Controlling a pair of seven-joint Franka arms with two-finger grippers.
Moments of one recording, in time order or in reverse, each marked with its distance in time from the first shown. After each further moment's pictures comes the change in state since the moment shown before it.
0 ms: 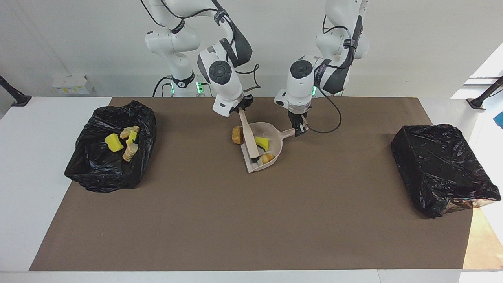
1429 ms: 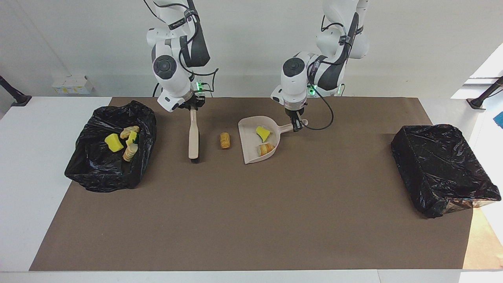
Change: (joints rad) left arm -0.089 -0.020 -0.017 0.029 0.042 -0.186 -0.073; right arm -0.319 -0.274 -0.015 -0.267 -0.144 -0.094 -0.137
